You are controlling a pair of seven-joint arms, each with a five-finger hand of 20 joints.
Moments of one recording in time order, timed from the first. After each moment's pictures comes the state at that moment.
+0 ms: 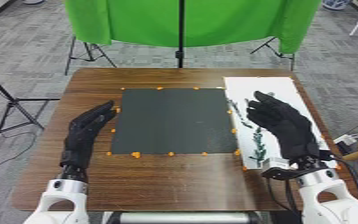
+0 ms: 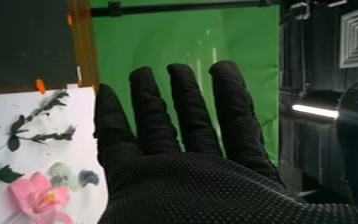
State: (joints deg) left arm 122.7 -79.2 -94.1 -123.2 75.5 0.9 10.1; right arm -120.0 -79.4 100.4 -124.2 -70.8 -13.1 -2.0
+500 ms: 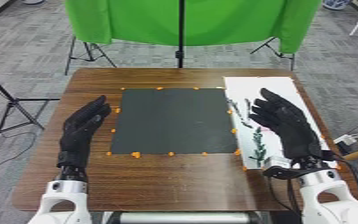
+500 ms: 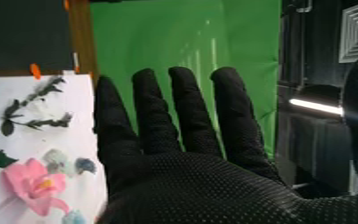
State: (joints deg) left arm 122.6 -78.9 -93.1 -122.7 73.2 4.3 14.1; right arm -120.3 -79.3 100.0 -124.4 -72.8 -9.7 -2.8
